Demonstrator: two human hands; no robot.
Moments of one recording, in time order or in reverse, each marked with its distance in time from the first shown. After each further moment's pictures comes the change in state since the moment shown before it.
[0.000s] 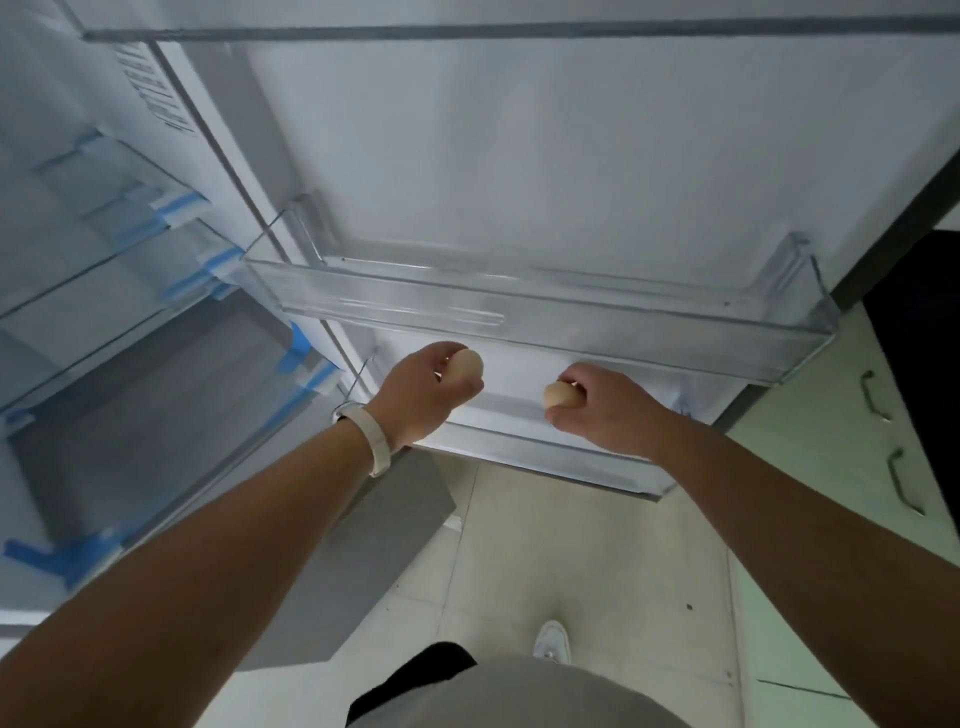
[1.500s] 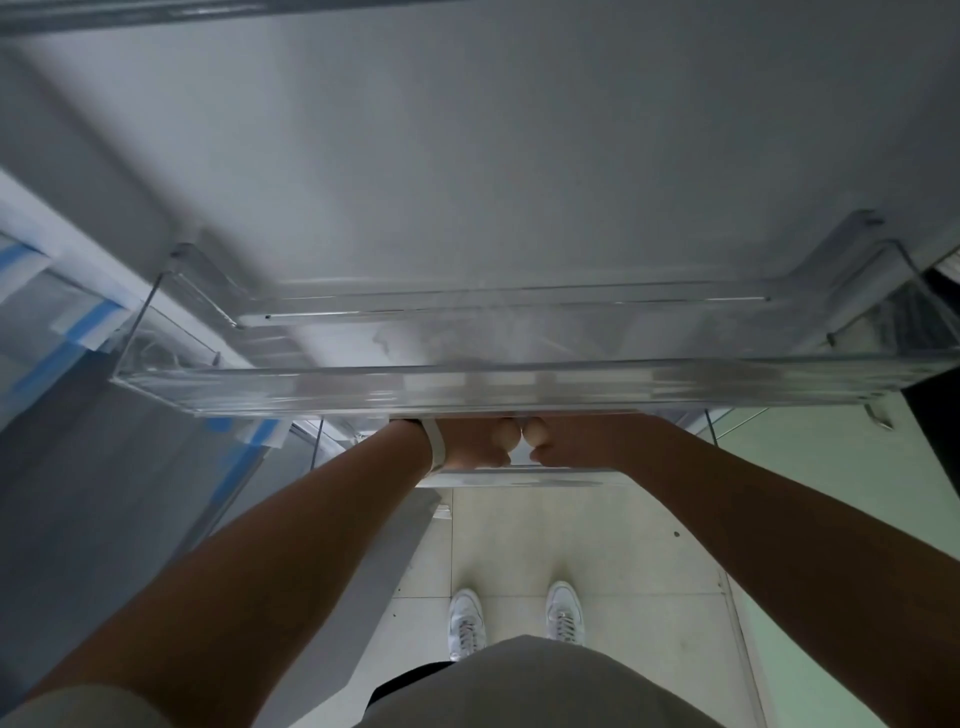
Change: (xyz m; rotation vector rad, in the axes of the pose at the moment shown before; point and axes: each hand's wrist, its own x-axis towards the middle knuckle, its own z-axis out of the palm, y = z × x) left_hand 0.081 -0.019 0.051 0.679 -0.845 0.258; right_hand 0.053 0.019 0.050 -0.440 -0.425 -0.001
